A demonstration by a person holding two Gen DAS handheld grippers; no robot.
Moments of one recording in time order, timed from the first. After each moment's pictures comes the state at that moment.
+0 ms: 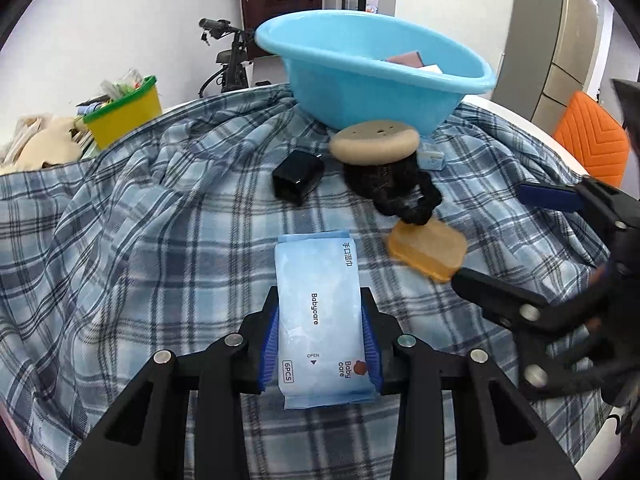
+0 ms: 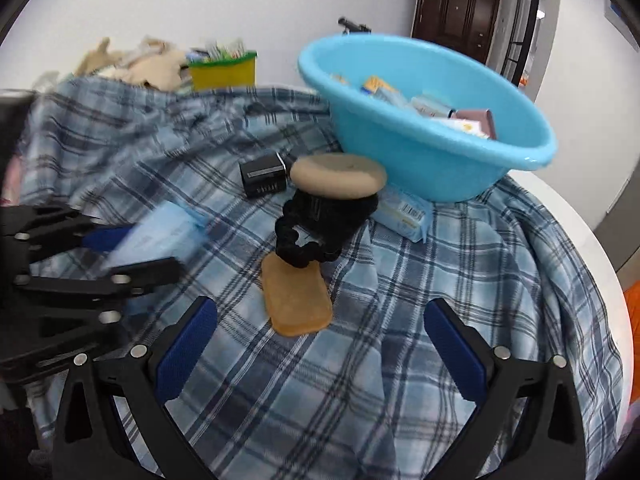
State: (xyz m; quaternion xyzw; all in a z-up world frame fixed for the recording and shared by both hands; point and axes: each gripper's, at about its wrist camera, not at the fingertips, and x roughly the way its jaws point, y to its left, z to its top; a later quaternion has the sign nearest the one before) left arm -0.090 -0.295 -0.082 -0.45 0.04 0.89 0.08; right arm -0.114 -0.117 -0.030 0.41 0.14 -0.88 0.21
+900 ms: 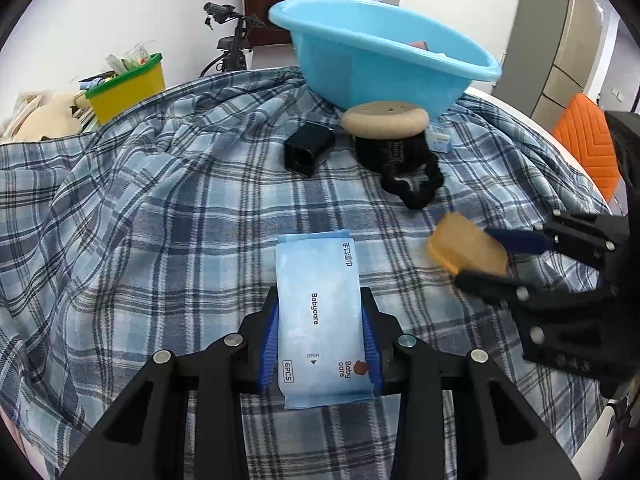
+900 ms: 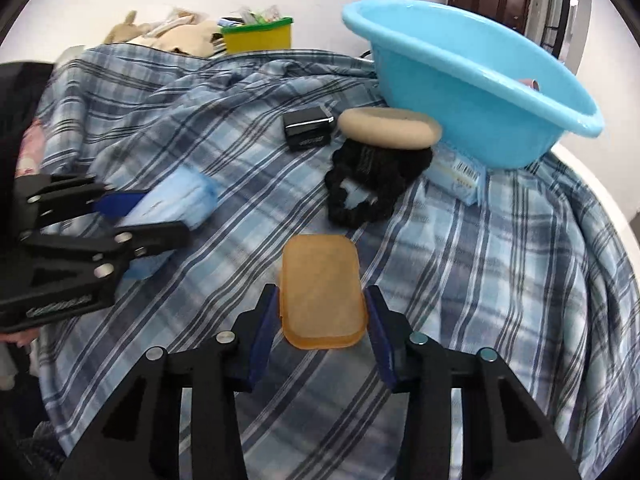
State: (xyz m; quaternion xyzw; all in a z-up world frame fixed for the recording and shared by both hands) left arm -0.079 -0.303 -0.093 -0.47 0.02 0.88 0.09; right arm -0.100 -0.115 -0.051 0.45 0.13 -0.84 0.27
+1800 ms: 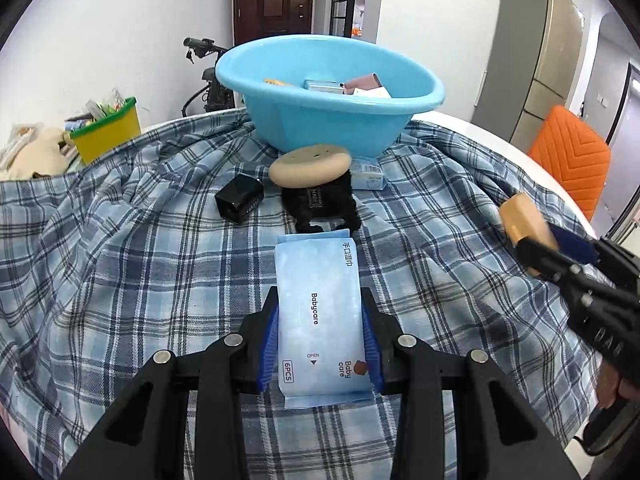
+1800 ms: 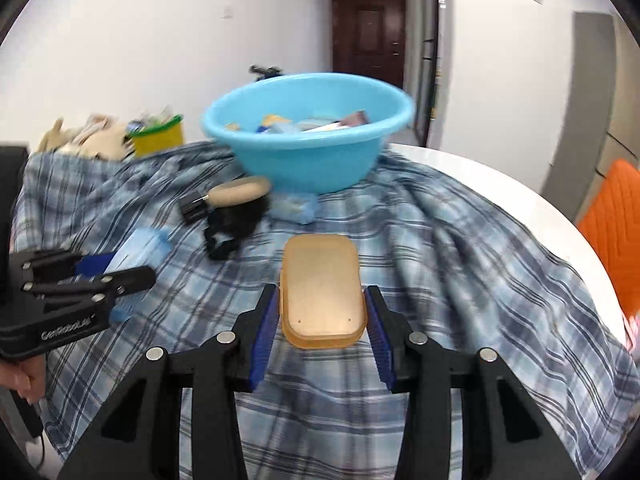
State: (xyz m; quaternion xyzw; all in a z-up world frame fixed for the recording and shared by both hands) left arm -0.064 -0.243 -0.062 -0.41 0.02 0.90 0.11; right arm -0.050 -0.010 0.001 0.35 0.03 -0.93 0.10
